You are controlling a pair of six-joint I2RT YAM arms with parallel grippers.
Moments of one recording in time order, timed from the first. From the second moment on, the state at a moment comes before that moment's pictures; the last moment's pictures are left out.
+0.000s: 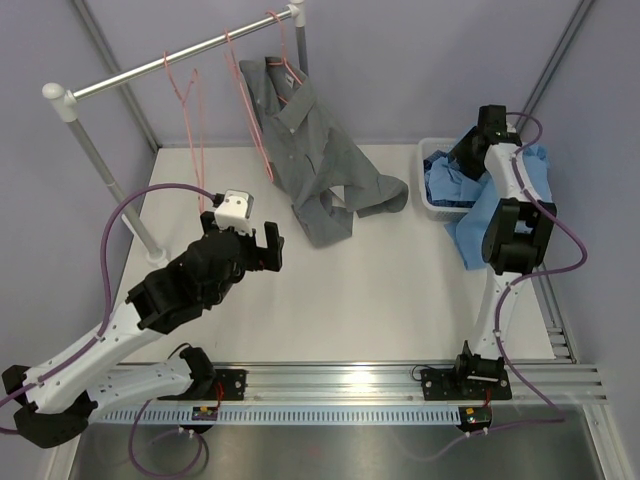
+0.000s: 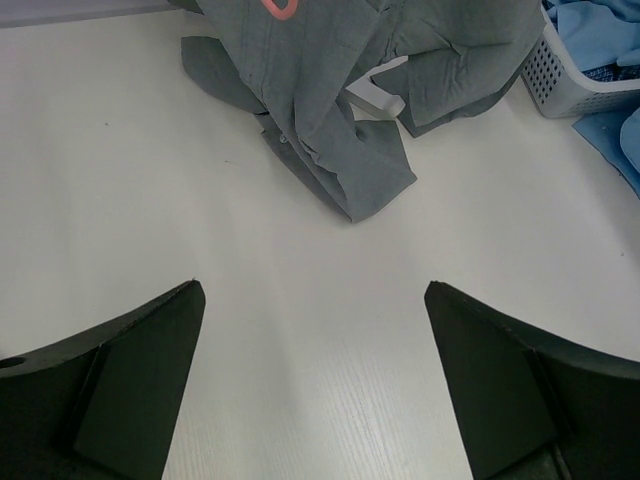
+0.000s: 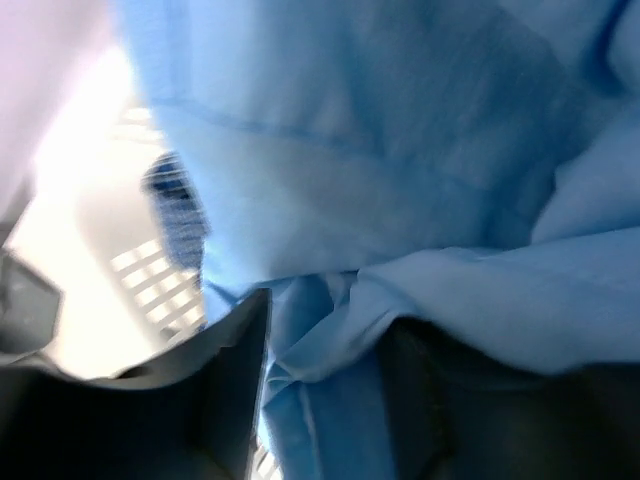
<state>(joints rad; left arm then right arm) -0.94 0.84 1.04 -0.60 -0.58 -0.35 -0.12 2.25 2.03 -0.68 0.04 0.67</state>
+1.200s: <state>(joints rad) -0.94 0.76 1.03 -0.60 -0.49 -0.35 -0.26 1.47 0.96 -0.54 0.13 0.87</state>
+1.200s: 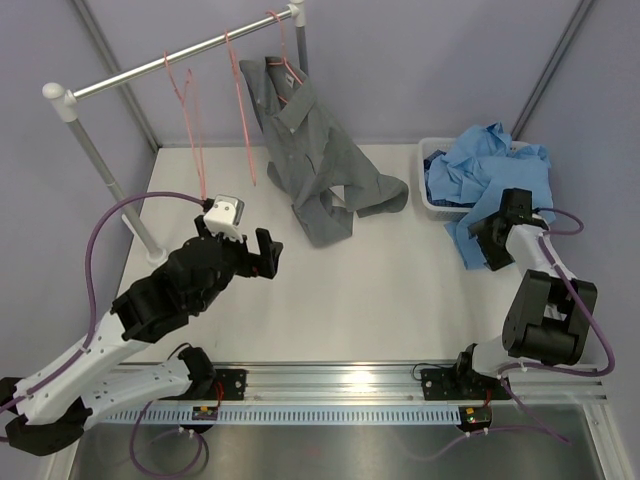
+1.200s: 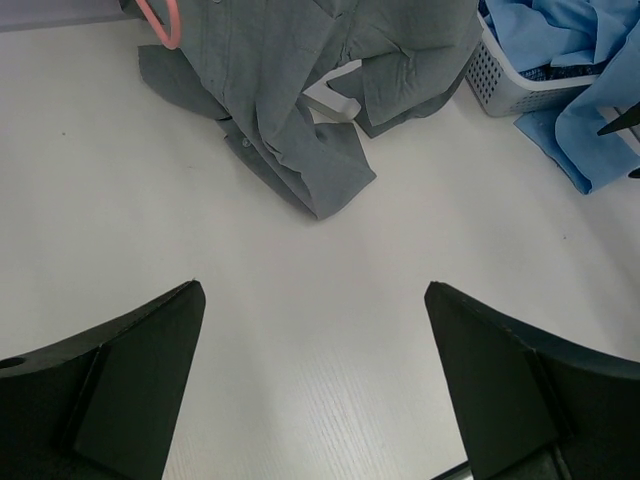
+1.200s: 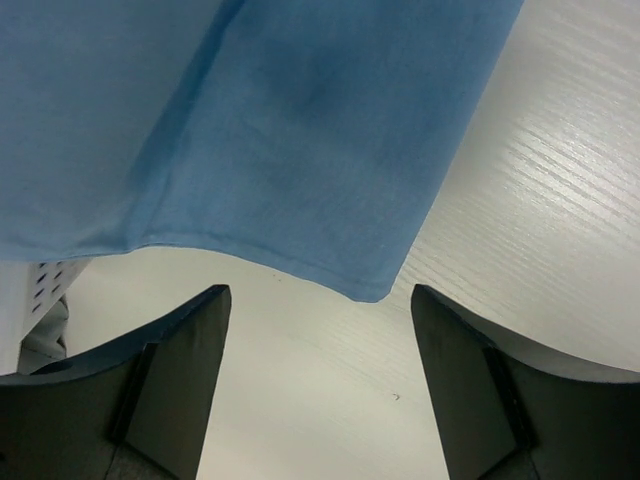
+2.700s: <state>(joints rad) -0.94 0.69 0.99 -0.61 -0.54 -0.34 -0.30 1.62 1.04 -0.62 0.17 0.93</state>
